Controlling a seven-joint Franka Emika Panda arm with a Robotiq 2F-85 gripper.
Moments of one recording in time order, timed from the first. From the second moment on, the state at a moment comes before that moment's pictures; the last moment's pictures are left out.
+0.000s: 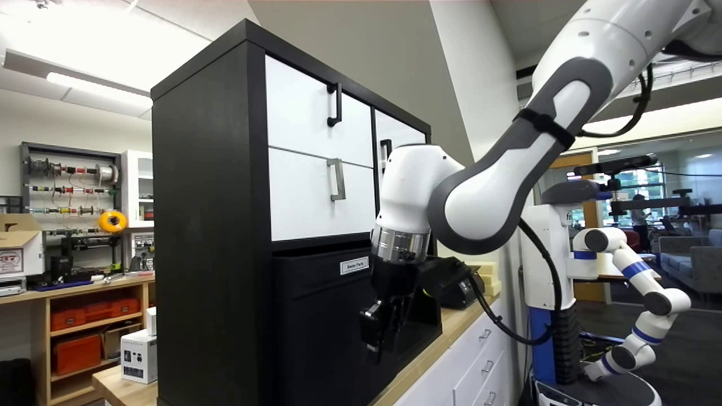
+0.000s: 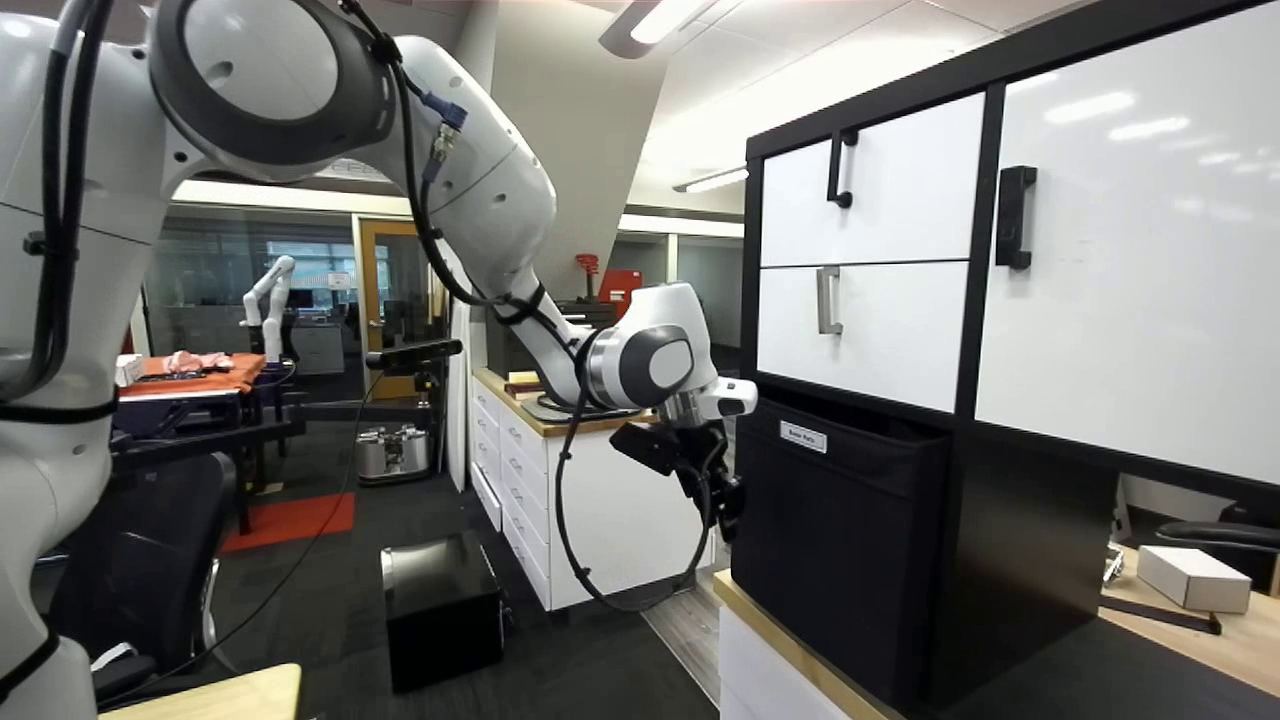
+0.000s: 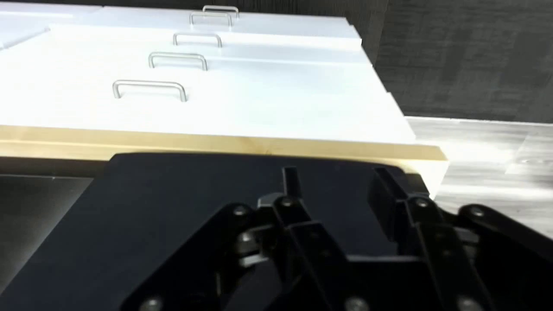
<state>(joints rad) -0.03 0.33 0.17 -2.04 -0.27 2.64 0.33</state>
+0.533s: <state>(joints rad) 0.07 0.06 0.17 -2.13 -0.11 2.25 0.23</state>
